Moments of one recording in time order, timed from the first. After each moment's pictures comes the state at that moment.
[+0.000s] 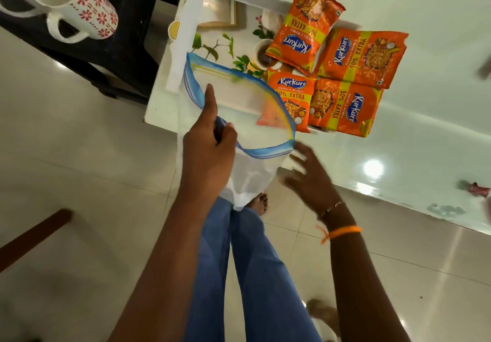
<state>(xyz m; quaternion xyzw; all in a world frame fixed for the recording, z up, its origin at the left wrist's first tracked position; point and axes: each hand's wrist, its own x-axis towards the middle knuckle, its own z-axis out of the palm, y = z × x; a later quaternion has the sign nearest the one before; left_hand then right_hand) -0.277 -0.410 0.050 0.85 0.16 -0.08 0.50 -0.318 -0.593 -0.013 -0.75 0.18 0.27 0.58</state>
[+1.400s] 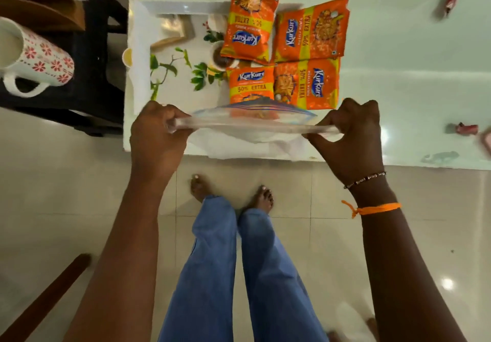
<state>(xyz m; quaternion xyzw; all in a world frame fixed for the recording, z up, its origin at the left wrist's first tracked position) -0.242 -0.391 0.042 0.94 0.02 -0.11 0.33 -0.310 -0.650 0.053 -0.95 0.14 -0.02 0.29</state>
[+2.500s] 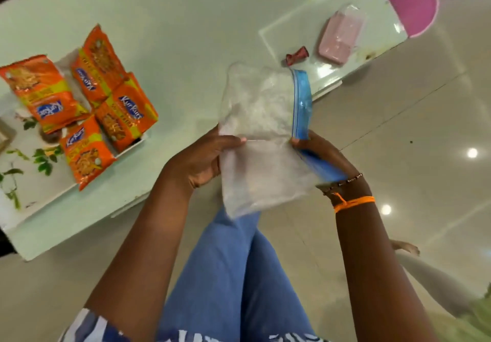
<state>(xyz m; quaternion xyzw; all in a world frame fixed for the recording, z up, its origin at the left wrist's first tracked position) -0.339 -0.721 0.017 0.51 0.01 -0.67 0.54 -0.498 -0.857 0.023 -0.36 0.46 0.03 0.81</state>
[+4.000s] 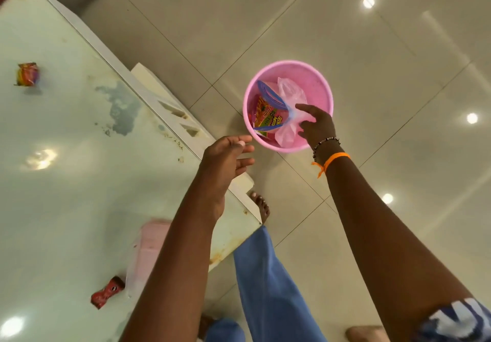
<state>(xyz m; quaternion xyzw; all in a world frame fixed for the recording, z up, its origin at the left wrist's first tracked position) -0.386 -1.290 -0.072 0.72 0.01 -0.57 0.39 -0.508 -1.425 -0.190 -0.52 0.67 -0.05 0.53</state>
